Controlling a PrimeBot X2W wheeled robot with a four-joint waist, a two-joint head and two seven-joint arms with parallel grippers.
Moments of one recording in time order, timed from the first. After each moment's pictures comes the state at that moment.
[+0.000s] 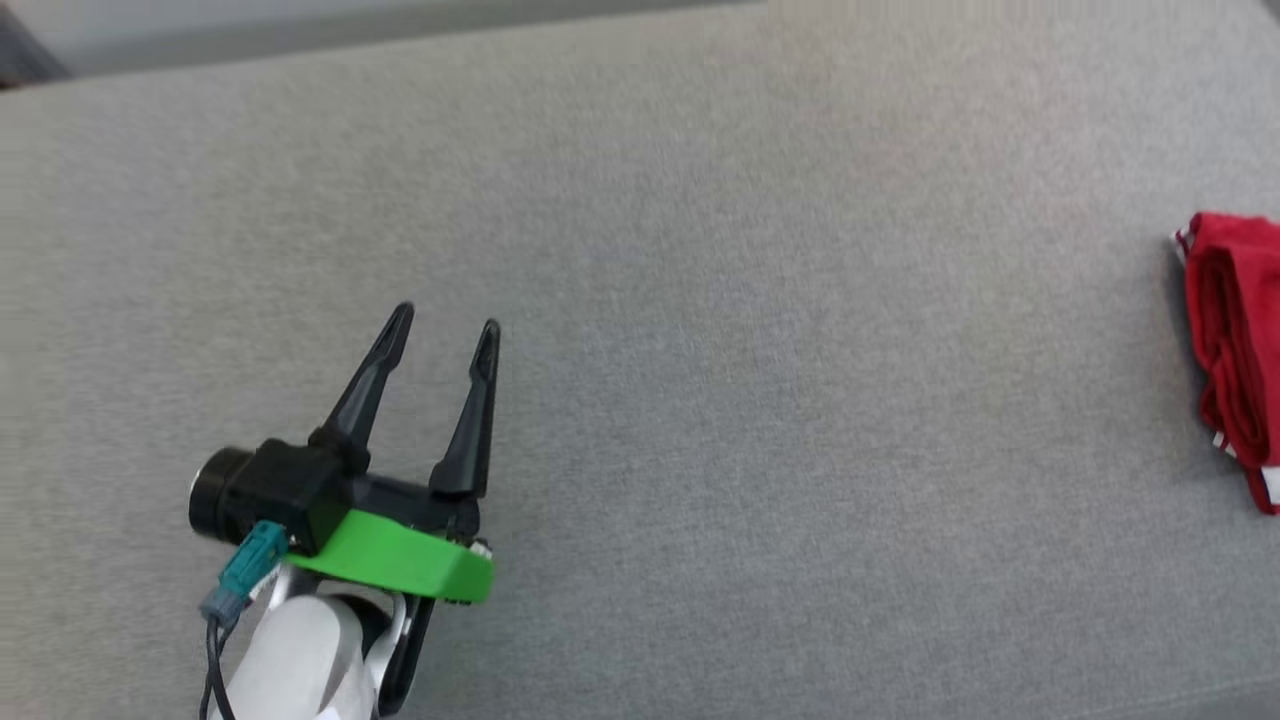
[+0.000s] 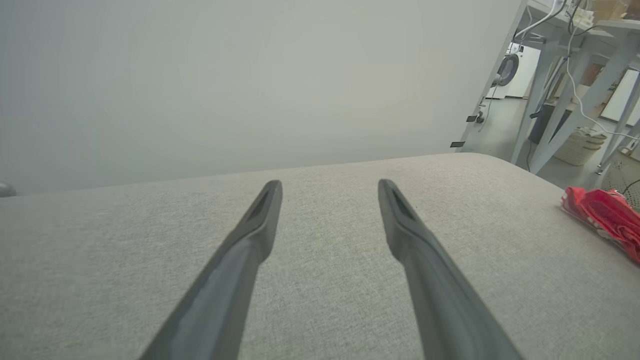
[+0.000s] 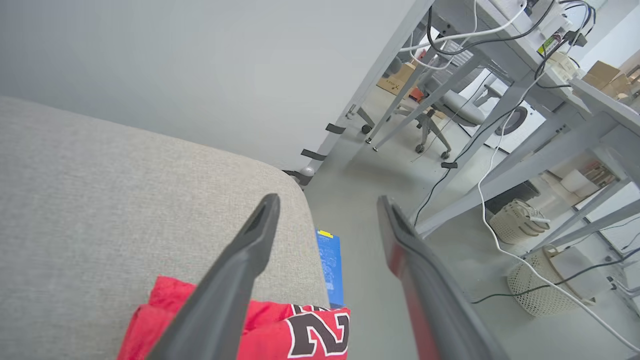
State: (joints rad) left arm -0.18 0.24 -0.25 -0.05 -0.32 -0.06 -0.25; right arm -0.63 -0.69 0.01 0.53 0.19 0.13 -0.12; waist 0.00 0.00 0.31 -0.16
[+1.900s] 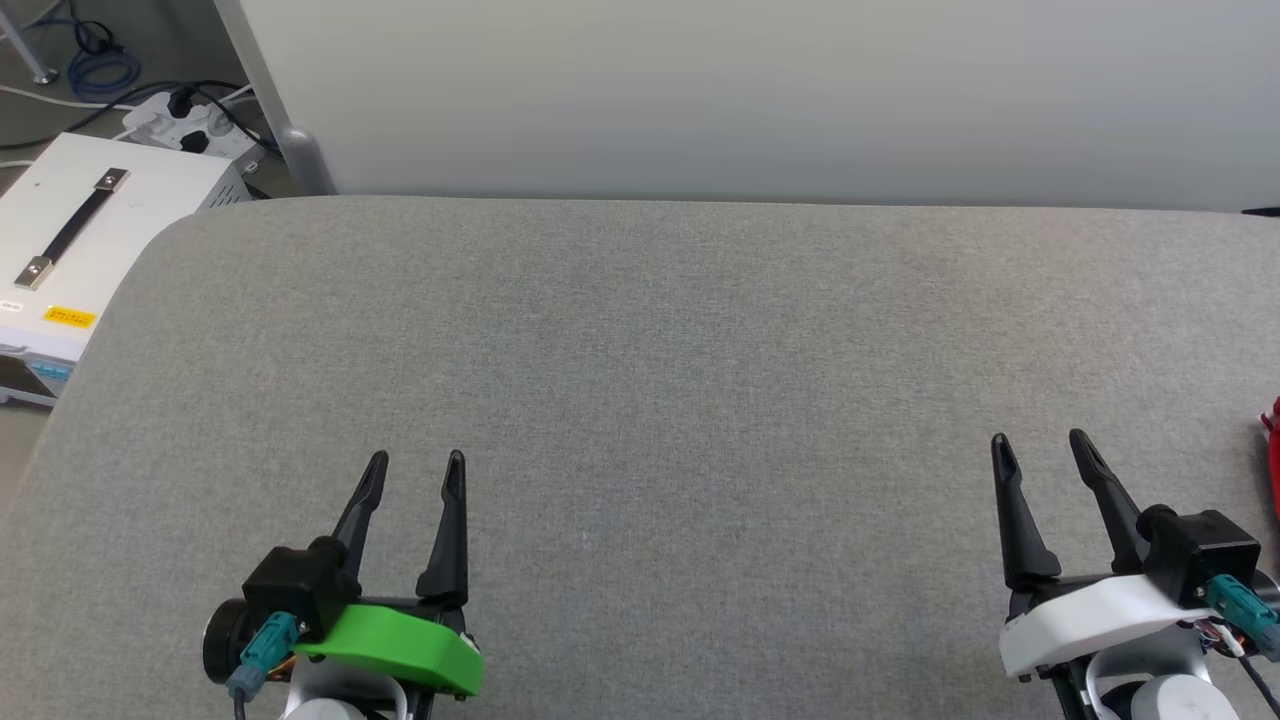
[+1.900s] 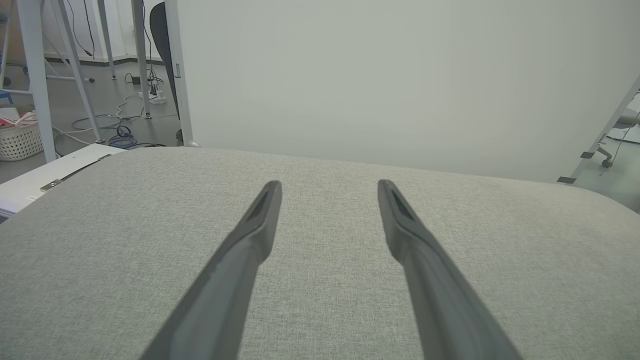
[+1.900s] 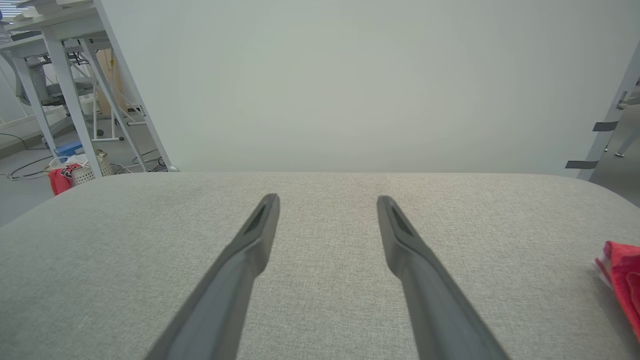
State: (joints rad) left arm -0.01 0.07 -0.05 0.12 -0.22 -0.12 -0.26; right arm 0.00 -0.06 -0.01 0.04 0.17 0.13 -0.17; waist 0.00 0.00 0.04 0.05
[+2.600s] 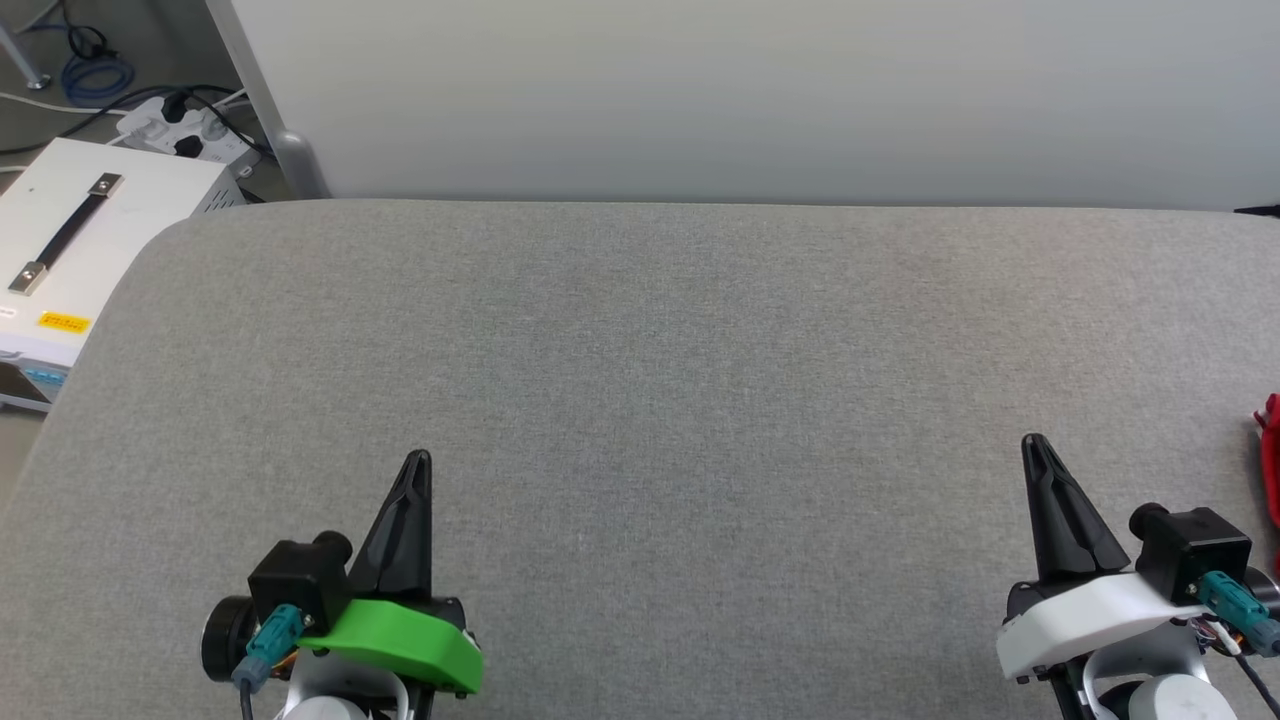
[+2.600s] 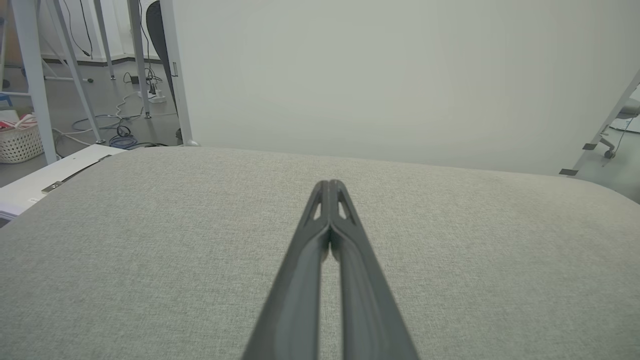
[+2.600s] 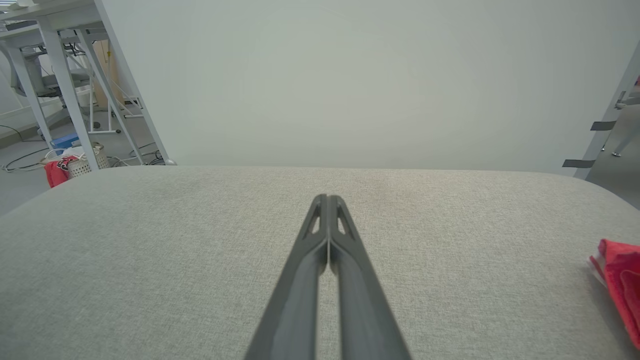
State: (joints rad) left arm -0.01 0.07 -0.05 0.11 -0.20 -0.11 -0.23; right arm 0.00 -0.06 0.00 0.04 0.15 0.13 -0.15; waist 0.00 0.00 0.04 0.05
